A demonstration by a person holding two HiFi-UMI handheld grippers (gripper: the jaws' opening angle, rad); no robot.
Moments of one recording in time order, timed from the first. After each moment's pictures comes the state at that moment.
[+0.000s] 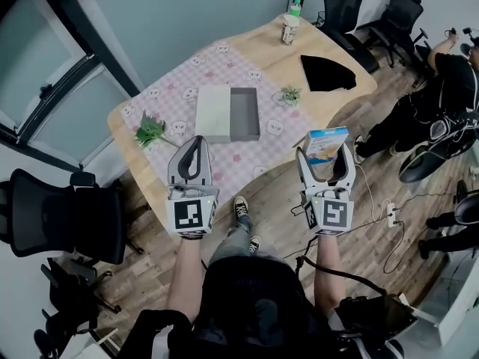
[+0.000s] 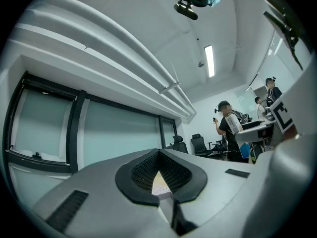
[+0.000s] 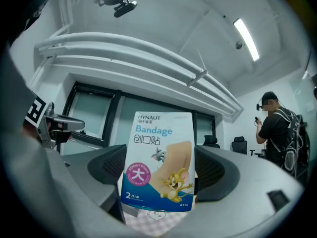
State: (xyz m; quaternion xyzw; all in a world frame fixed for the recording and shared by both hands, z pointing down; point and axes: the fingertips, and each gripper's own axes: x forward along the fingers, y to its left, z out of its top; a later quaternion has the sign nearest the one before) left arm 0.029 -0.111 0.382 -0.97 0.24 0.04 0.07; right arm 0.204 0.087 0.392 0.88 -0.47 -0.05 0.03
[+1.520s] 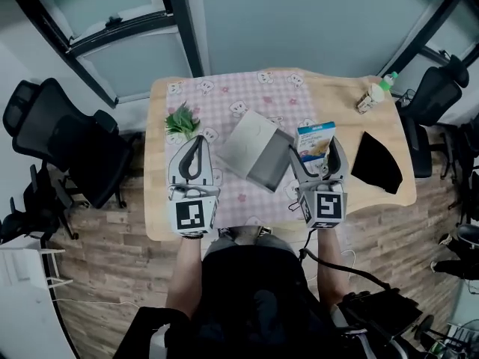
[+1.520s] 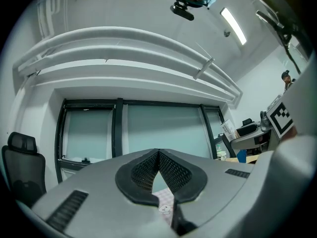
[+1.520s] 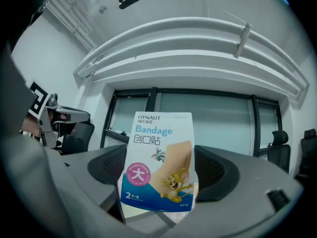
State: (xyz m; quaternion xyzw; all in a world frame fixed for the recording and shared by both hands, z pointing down) left arm 0.067 -0.230 0.379 -0.86 0.50 0.02 0.09; right arm 0.307 -0.179 0.408 0.69 -0.72 -0.05 0.06
